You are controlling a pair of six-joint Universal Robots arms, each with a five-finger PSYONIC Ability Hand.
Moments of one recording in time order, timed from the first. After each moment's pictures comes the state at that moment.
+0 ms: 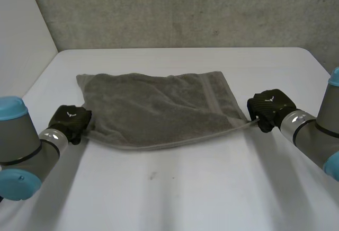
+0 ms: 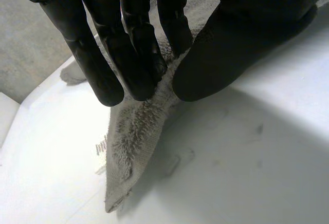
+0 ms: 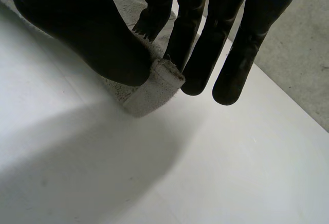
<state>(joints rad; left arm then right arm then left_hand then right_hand) 4.57 -2.09 -1.73 3.45 -1.44 3.66 1.77 -1.08 1.53 -0.04 1.33 2.60 1.14 1.18 1.18 1.18 0.98 1.37 1.19 1.19 1.20 0.99</state>
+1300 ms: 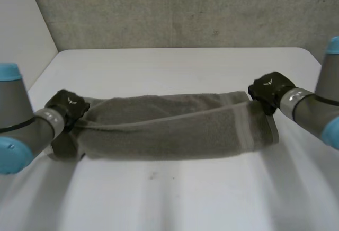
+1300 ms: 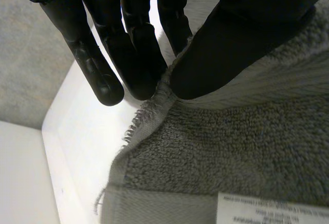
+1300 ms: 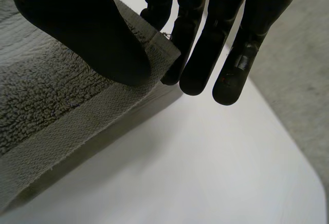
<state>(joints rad) 4.54 -2.08 -1.47 3.11 -1.48 3.99 1.79 -0.97 1.21 0.19 1.36 2.43 1.14 1.21 1.22 1.22 1.02 1.37 1.19 1.19 1.20 0.99</state>
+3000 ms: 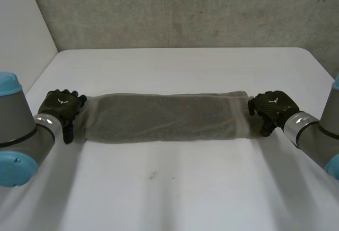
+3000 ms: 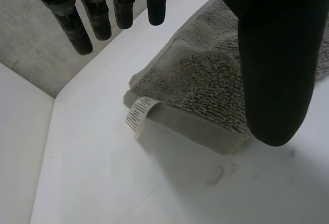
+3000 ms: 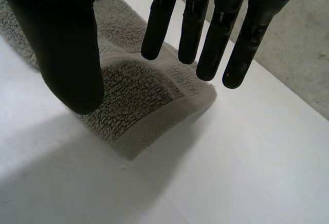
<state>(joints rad) 4.52 -2.01 -1.62 3.26 -1.58 3.66 1.73 -1.04 1.54 -0.11 1.28 2.65 0.17 0.16 0.17 0.17 0.02 0.70 0.60 0.61 0.61 0.41</state>
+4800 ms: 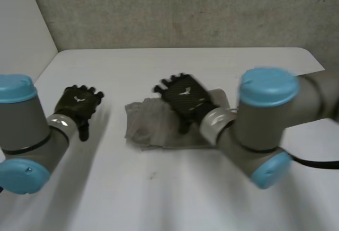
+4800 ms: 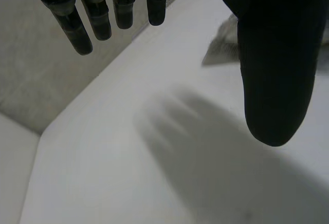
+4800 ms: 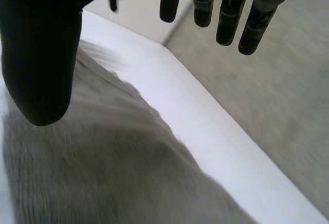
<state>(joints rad) 4.40 -1.97 -1.62 3.29 -1.58 3.64 2.19 -1.00 1.30 -0.11 1.33 2.74 0.17 0.16 0.17 0.17 0.02 0.21 0.22 0.21 0.23 0.06</state>
